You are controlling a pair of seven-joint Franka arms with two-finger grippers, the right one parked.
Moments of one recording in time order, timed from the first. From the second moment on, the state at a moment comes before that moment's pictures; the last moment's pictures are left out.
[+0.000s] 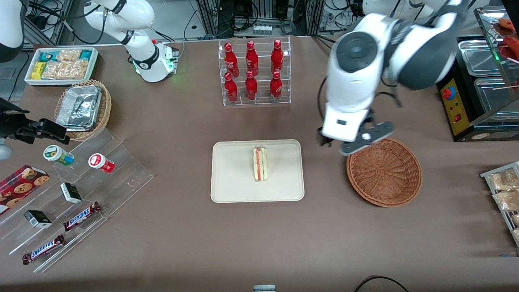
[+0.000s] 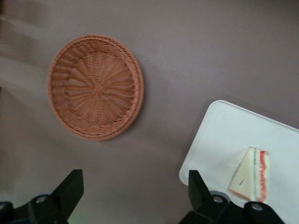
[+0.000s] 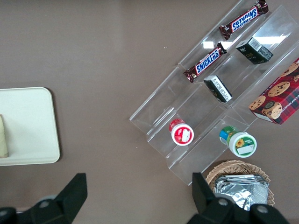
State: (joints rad) arm -0.11 0.29 -0.49 -1.36 0.27 1.50 -0.96
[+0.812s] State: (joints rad) arm -0.11 0.07 -0.04 -1.40 0.07 1.35 -0.22
